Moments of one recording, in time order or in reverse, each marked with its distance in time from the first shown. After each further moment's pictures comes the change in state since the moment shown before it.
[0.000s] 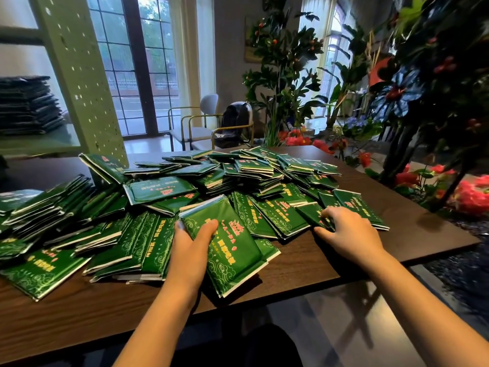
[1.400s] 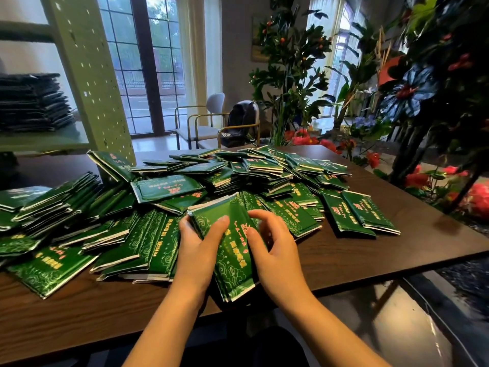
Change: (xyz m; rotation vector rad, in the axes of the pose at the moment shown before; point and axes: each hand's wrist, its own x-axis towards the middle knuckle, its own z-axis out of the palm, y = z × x) left_hand 0.000 0.002 0.000 -0.037 0.007 0.031; right_hand -0.056 -0.136 0.031 1.121 0.227 -0.270
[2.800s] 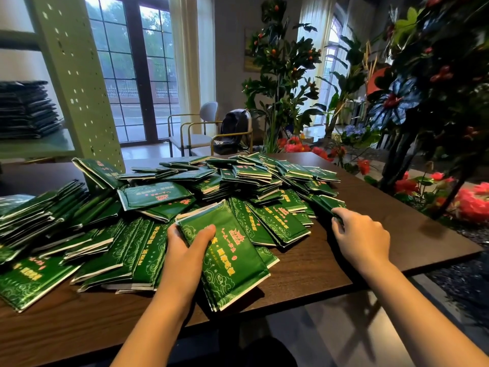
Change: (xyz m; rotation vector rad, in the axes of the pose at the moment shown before) left_hand 0.007 -0.009 -0.006 0.090 -0.090 -0.030; right_hand 0.050 0.048 -0.139 -1.208 0.024 0.248
